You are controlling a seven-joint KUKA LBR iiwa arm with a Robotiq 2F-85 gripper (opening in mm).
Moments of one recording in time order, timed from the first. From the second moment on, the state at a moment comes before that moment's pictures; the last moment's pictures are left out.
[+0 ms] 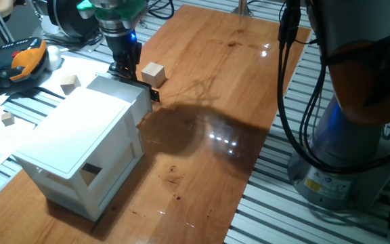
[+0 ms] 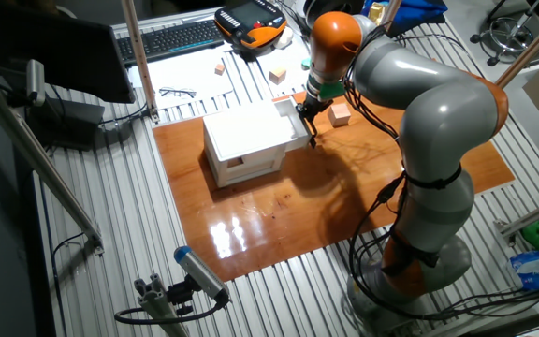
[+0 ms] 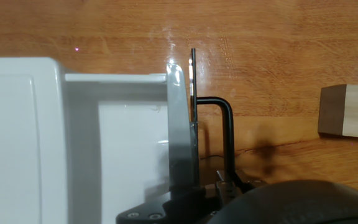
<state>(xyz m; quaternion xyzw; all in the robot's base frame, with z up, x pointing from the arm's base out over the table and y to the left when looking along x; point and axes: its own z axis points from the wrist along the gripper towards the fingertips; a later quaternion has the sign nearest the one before) 0.575 0.047 0.178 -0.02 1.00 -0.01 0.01</state>
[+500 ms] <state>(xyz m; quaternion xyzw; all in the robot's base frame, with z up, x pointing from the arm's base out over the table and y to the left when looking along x) 0.575 0.048 0.176 -0.02 1.00 -0.02 0.01</state>
